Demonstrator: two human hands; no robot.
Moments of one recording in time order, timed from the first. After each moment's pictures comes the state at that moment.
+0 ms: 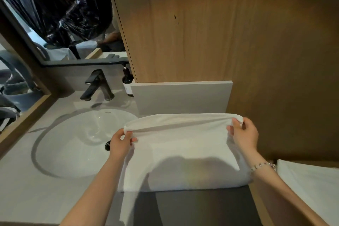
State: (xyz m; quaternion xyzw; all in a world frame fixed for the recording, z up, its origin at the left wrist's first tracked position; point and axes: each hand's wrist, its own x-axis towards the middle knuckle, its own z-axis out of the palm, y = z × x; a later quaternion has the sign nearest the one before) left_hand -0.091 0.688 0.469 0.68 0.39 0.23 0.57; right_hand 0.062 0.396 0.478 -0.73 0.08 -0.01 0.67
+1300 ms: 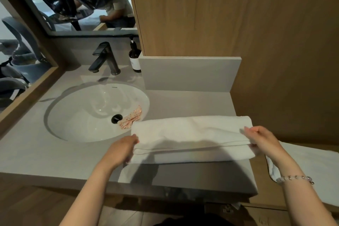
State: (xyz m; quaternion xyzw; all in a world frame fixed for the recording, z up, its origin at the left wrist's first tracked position) left_hand -0.191 0.653 0.470 0.82 0.36 -0.05 0.43; right_hand 0.011 0.315 0.453 -0.84 0.00 0.23 0.49
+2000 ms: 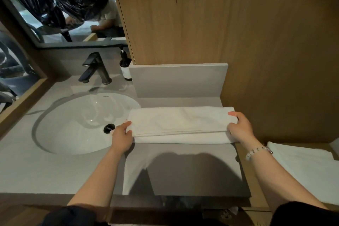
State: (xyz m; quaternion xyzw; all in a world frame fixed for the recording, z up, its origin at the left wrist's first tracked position) left_hand -0.126 0.673 0.450 0.81 0.38 0.10 0.43; right_hand 0.043 0.365 0.455 -0.84 0.06 0.14 0.52
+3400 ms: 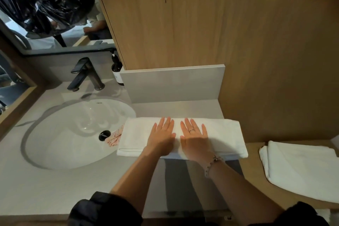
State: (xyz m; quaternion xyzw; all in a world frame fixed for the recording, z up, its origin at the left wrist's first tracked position) left_hand -0.039 0.589 0.433 0.98 0.12 -0.11 0.08; right_hand -0.003 0.461 0.419 -0.94 -0.34 0.01 0.03
